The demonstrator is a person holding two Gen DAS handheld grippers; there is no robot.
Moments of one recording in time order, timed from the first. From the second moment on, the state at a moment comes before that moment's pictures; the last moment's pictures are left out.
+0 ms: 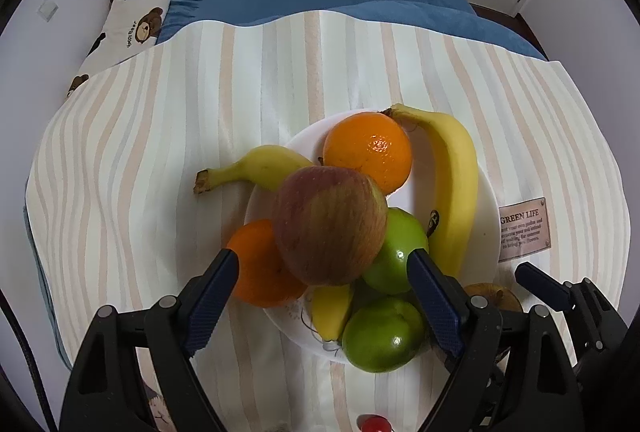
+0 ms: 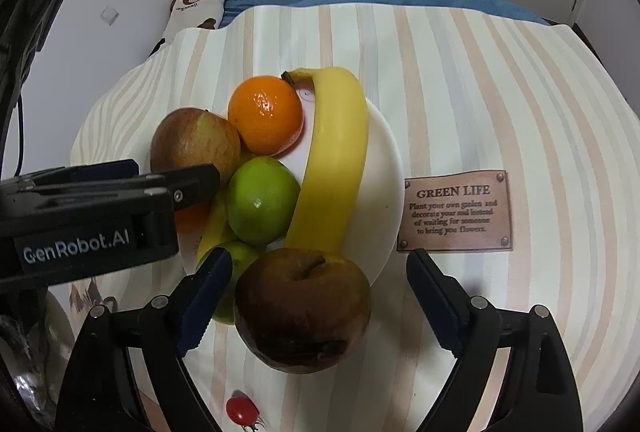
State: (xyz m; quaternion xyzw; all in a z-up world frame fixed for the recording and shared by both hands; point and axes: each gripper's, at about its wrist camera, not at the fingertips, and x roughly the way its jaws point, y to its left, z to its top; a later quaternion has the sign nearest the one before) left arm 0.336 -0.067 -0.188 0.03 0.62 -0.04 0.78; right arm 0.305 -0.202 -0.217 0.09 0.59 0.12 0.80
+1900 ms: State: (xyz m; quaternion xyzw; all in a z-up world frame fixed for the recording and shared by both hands) left arm 0.048 -0.023 0.019 -0.01 0.44 -0.03 0.90; right arm 0.048 -0.222 0.040 0.03 0.41 0.09 0.91
